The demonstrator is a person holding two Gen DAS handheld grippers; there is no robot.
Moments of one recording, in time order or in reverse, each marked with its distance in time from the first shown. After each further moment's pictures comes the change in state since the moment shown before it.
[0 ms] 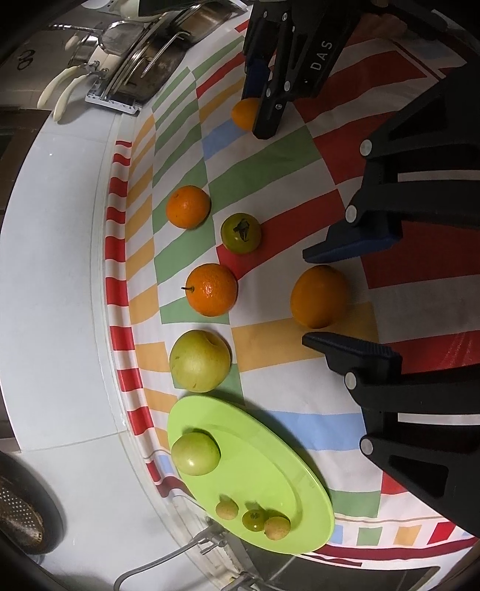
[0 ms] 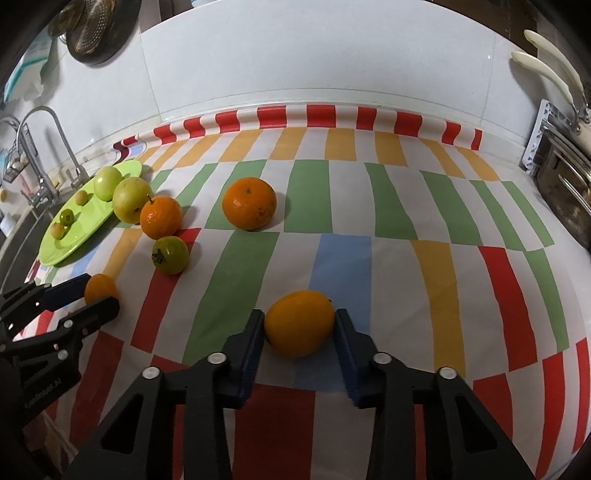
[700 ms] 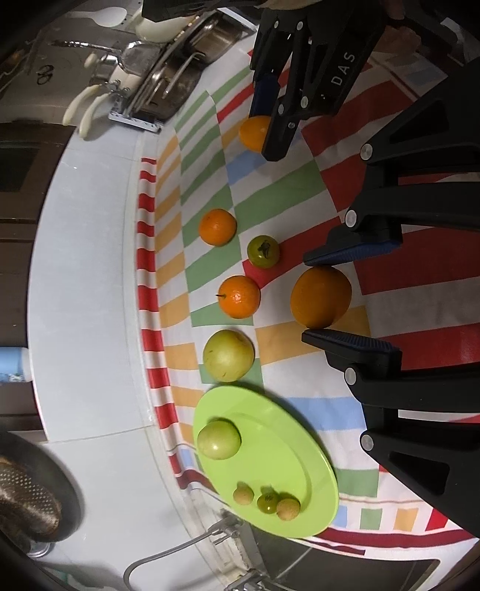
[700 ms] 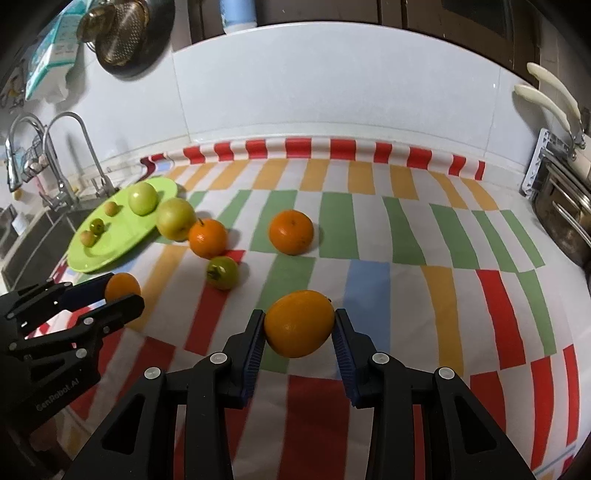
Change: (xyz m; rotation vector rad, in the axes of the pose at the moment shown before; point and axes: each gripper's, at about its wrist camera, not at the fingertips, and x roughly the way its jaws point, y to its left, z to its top) left arm -0.046 0.007 0.001 -0.001 -0.092 -0.040; right arm -0.040 0.028 0.003 -0.026 -0.090 0.026
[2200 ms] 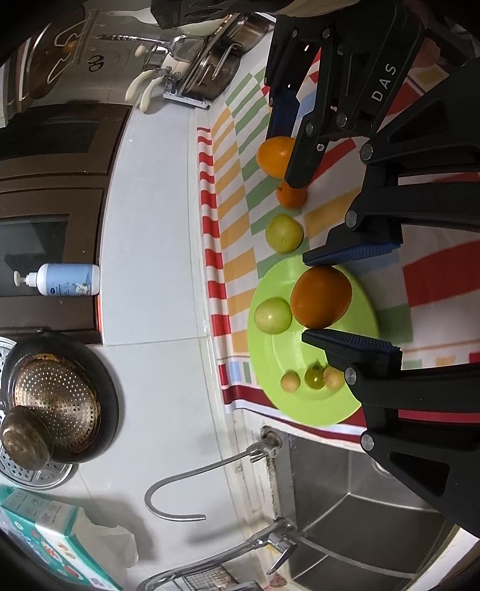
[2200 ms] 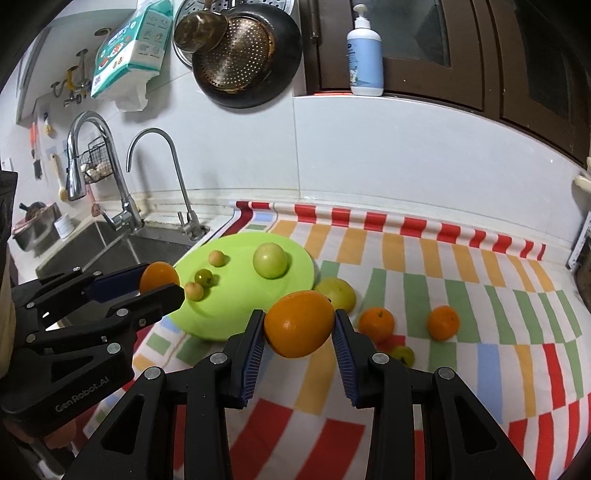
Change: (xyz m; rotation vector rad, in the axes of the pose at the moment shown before) left arm -0.076 0.126 0.014 -0.005 -0.174 0.071; right arm -0.028 0.154 0.048 -0.103 -0.167 0.127
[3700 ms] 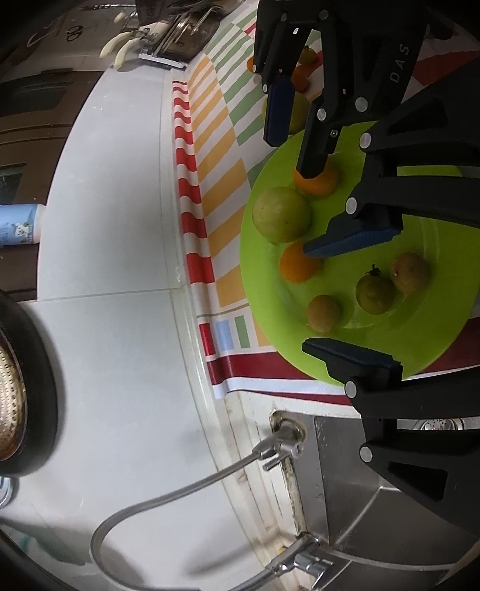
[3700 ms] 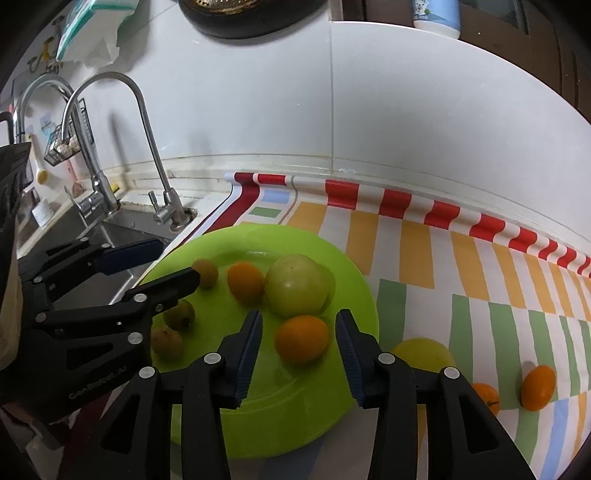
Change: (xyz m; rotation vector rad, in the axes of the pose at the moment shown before) left arm 0.119 0.087 0.015 0.059 0.082 0.012; right arm 0.152 0.037 0.039 -0.018 0.137 0.007
